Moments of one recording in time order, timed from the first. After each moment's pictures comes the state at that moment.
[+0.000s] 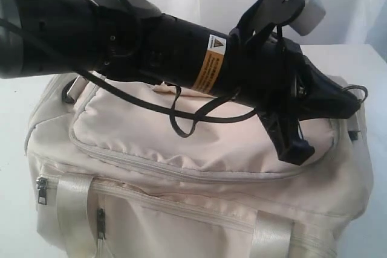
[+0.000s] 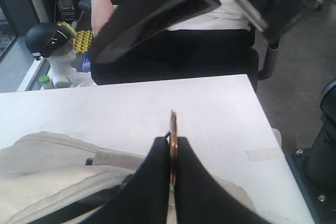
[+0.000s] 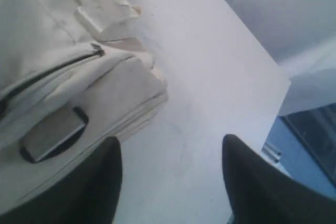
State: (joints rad) left arm -0.91 1.72 -1.36 1.70 -0.73 -1.39; right arm 0.35 0.94 -1.06 -0.06 0.94 -0.70
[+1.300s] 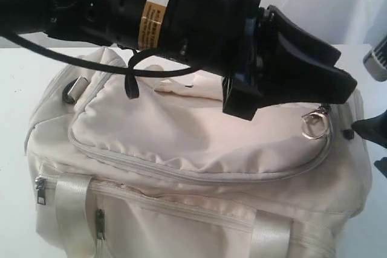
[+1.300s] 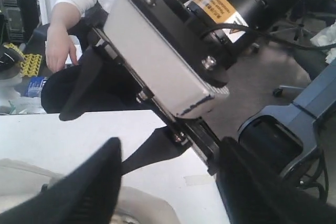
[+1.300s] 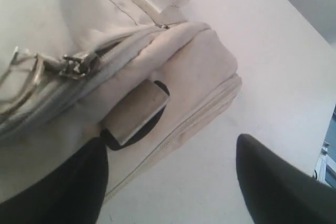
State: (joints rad) left arm -0.79 1.63 -1.36 1.68 -1.02 -1.53; right arm 0.50 0.86 -0.81 -0.16 0.81 -0.42
